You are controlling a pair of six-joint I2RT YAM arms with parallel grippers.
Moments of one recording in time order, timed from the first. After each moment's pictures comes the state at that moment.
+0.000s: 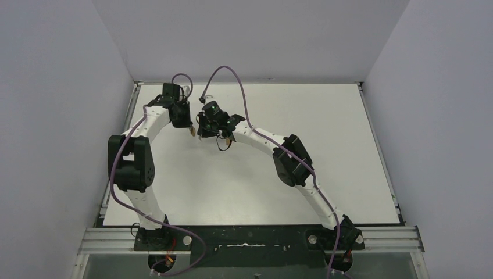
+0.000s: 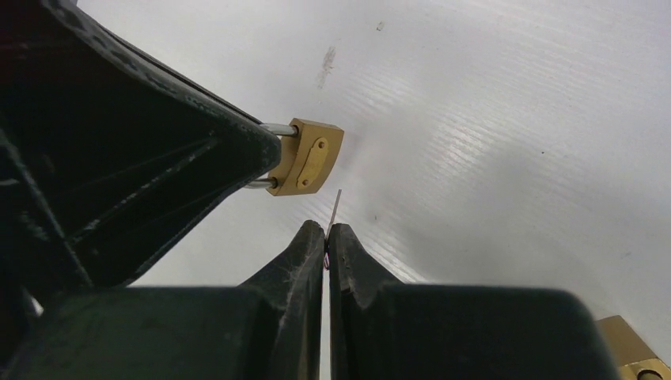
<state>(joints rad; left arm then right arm) -0.10 1.86 1.43 -0.56 0.10 -0.18 0.86 2.47 2.16 -0.34 -0.03 0.52</state>
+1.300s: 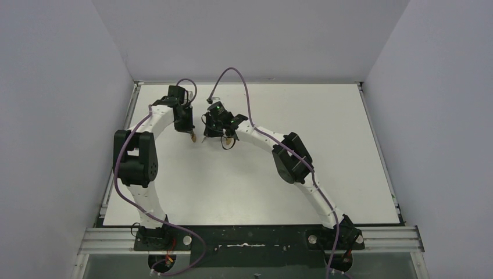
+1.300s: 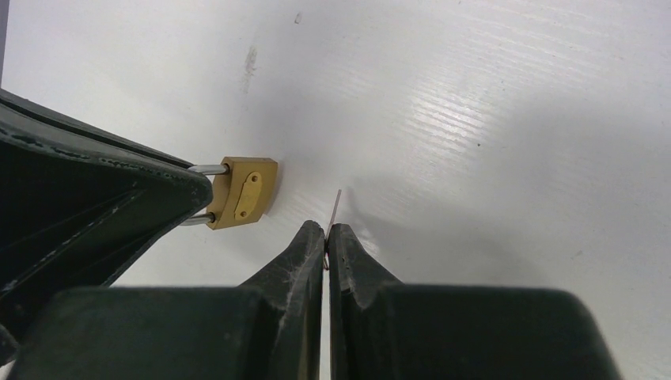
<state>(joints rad) -0.13 1.93 1.45 -0.62 0.06 -0.18 0.82 2.51 2.14 -0.34 -0.03 0.57</state>
